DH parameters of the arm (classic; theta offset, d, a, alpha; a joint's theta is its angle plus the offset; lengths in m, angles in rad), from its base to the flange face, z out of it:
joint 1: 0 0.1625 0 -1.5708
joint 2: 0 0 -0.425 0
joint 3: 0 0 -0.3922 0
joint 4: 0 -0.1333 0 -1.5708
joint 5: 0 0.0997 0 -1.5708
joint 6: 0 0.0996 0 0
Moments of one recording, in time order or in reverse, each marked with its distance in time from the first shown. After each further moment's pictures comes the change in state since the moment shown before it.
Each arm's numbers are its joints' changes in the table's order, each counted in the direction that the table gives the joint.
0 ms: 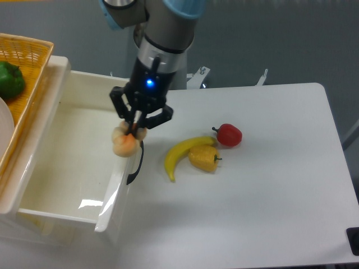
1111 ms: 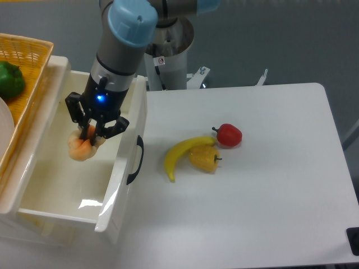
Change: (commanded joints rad) arm -0.117 0.049 0.021 -0.012 0.005 0.018
